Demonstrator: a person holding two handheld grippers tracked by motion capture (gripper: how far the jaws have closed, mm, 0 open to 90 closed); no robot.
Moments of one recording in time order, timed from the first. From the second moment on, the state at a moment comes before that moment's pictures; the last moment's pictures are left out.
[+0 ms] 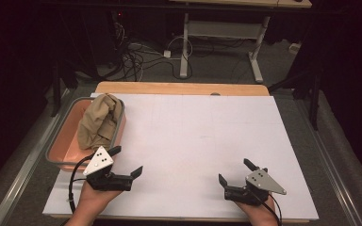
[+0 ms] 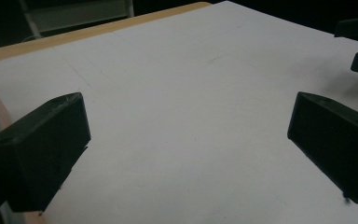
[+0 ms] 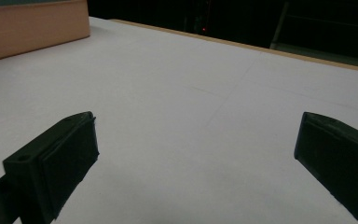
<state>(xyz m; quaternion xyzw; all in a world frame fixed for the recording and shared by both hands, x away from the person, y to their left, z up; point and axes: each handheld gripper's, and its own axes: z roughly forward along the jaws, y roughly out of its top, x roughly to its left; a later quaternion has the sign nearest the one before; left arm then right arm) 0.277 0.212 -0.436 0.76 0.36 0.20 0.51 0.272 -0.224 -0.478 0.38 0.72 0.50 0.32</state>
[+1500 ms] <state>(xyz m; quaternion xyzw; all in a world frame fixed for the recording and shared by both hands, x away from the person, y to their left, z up) 0.292 0.314 -0.431 0.70 0.45 0.25 0.50 0.273 -0.226 -0.478 0.38 0.72 0.49 0.31</state>
